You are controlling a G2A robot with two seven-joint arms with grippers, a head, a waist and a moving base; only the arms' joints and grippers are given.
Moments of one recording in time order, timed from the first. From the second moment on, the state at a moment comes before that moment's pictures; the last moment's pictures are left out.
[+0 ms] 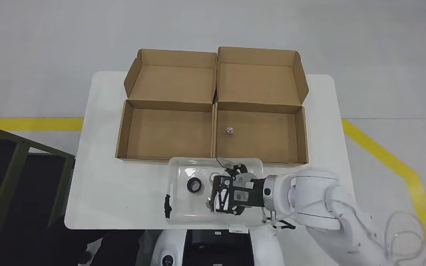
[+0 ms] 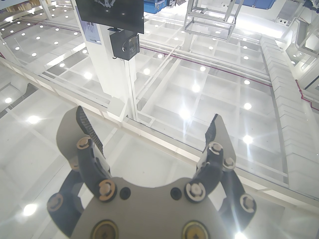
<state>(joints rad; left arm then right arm) -0.42 -0.34 -0.17 -1.17 3.07 0.50 0.07 -1.17 -1.09 1.02 -2.21 -0.92 -0.69 1.03</state>
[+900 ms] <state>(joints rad) -0.42 -0.34 -0.17 -1.17 3.07 0.50 0.07 -1.16 -1.09 0.92 -1.96 -1.12 -0.74 0.77</state>
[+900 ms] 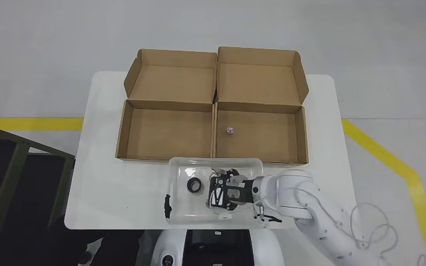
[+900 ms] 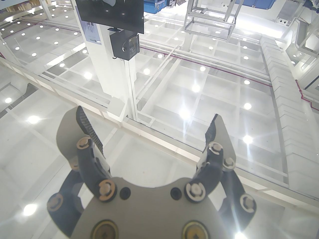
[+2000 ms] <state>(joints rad) -0.42 -0.34 -0.17 -1.17 3.07 0.50 0.07 -1.12 -1.10 0.89 -1.84 -1.18 -0.67 0.68</state>
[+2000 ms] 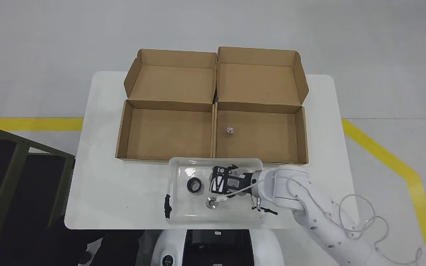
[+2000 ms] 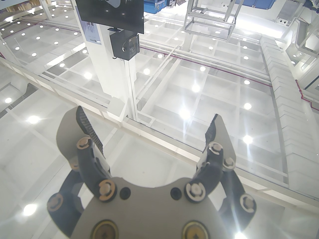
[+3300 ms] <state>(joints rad) -0.42 -0.34 -0.17 -1.17 3.07 0.50 0.07 -1.17 -1.07 1.11 -2.19 -1.12 -0.65 0.50</state>
